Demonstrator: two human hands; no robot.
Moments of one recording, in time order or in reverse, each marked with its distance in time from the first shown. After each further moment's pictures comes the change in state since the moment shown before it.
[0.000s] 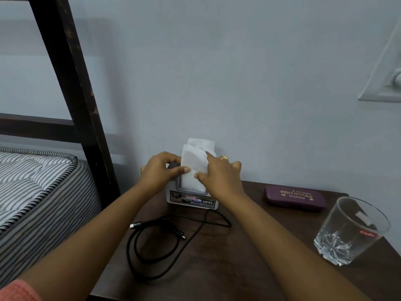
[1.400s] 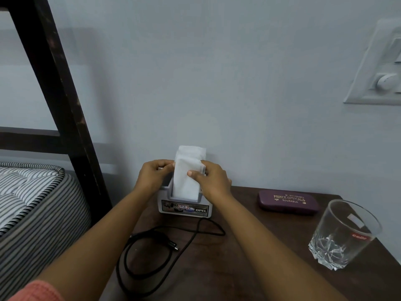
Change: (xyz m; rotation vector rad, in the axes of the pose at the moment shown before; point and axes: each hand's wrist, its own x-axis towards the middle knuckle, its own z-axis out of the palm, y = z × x) left_hand 0.017 -0.001 0.014 -0.383 0.072 -0.155; right_hand 0.016 0.013 0.021 0.511 -0.035 0.338
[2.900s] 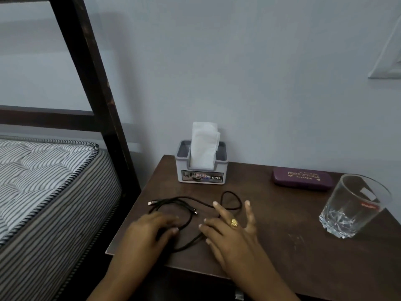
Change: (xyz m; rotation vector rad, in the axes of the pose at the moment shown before) left_hand -0.190 -0.043 -0.056 0.745 -0.122 0.261; right_hand -0.166 0.066 -0.004 -0.738 -0.039 -0.789
